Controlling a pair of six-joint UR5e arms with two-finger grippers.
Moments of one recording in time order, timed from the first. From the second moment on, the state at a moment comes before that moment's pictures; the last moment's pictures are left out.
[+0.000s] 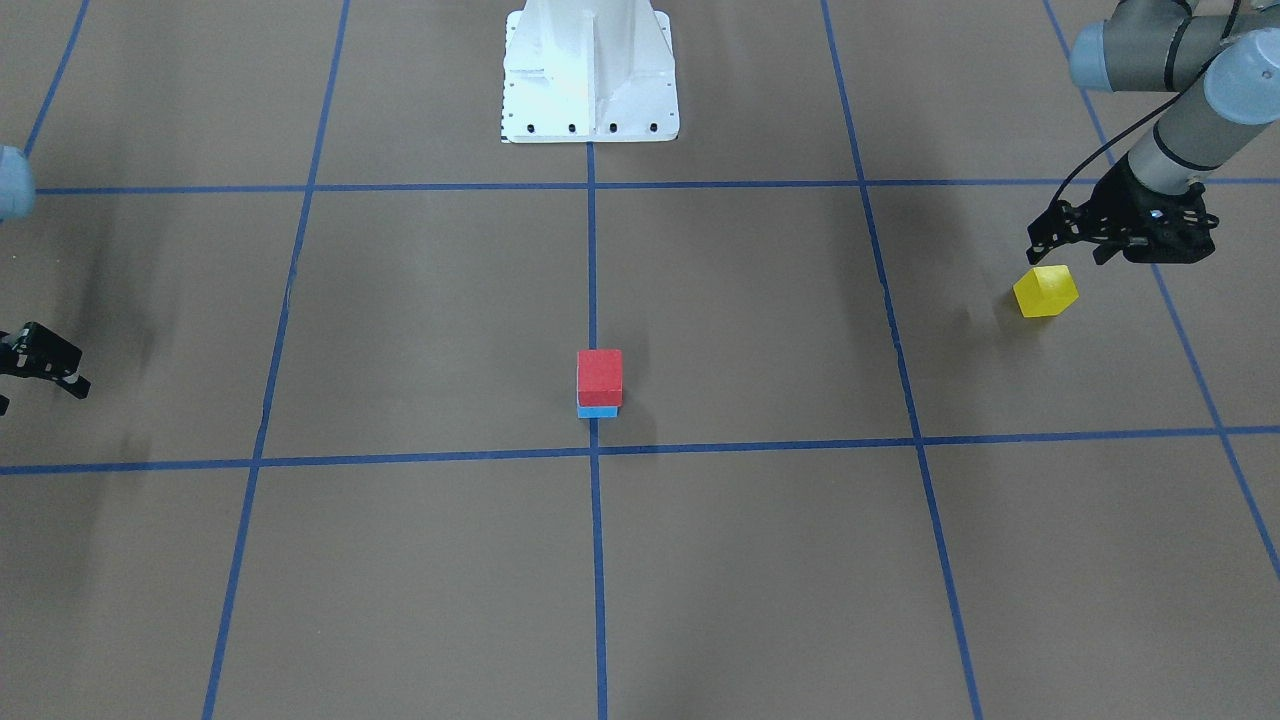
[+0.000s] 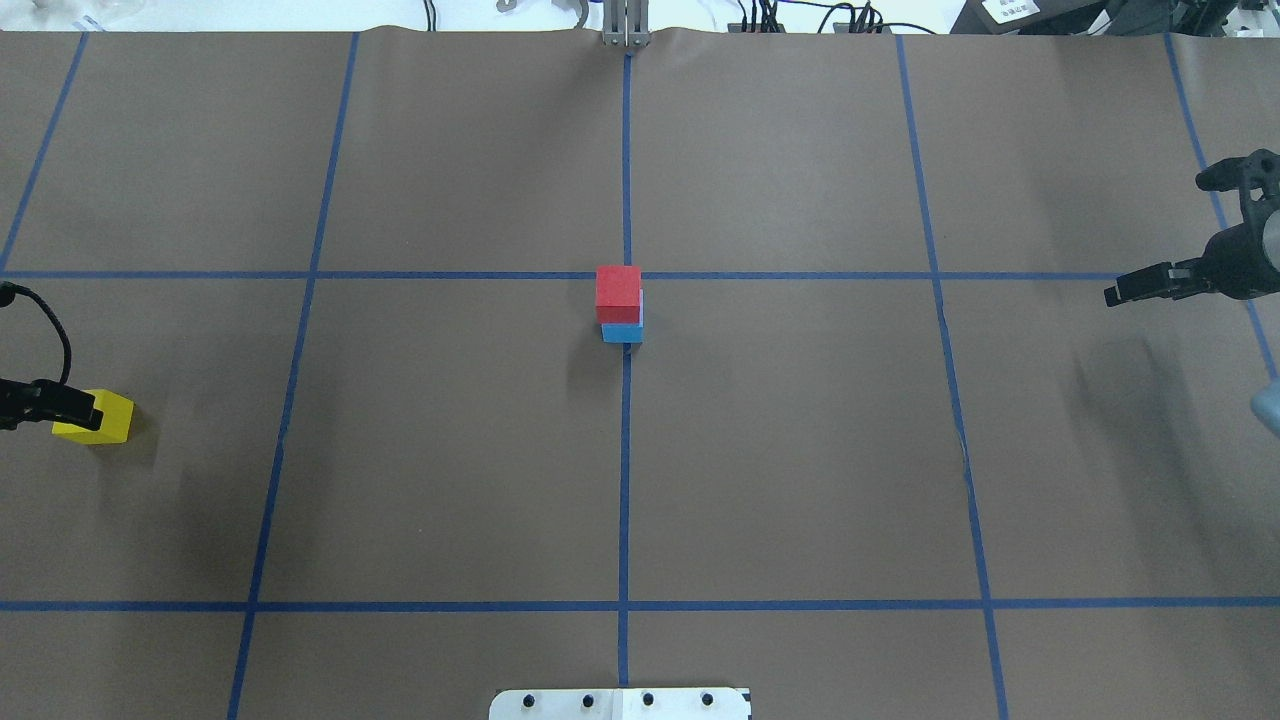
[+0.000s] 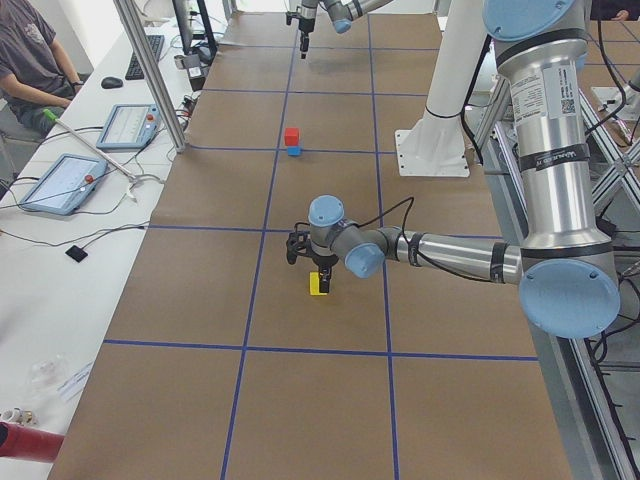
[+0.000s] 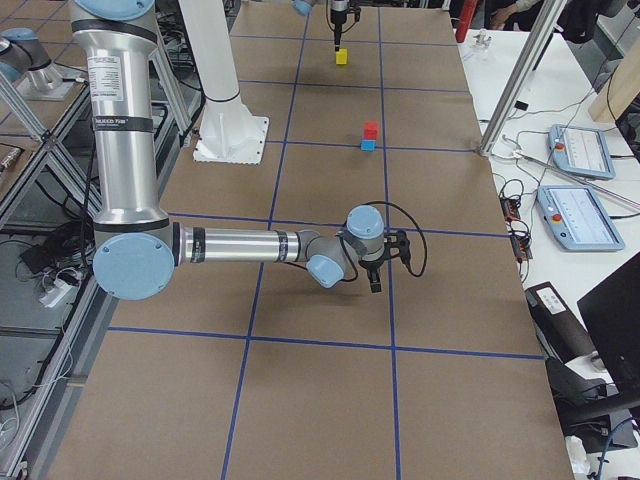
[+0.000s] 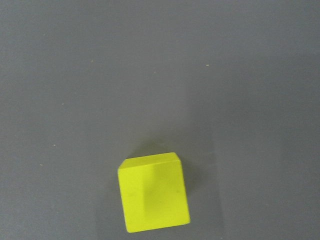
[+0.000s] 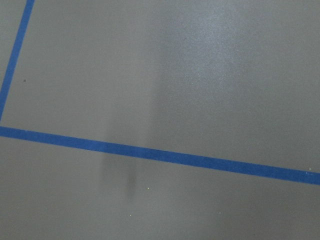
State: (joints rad) left arm -0.94 -1.38 -1.78 -2.14 -2.18 -0.83; right arm 1.12 -1.54 1.46 -0.79 2.23 0.66
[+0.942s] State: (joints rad) left arm -0.93 -1.47 -1.69 -2.13 -2.16 -0.84; right arm 1.12 -1.54 1.46 -0.79 2.23 0.66
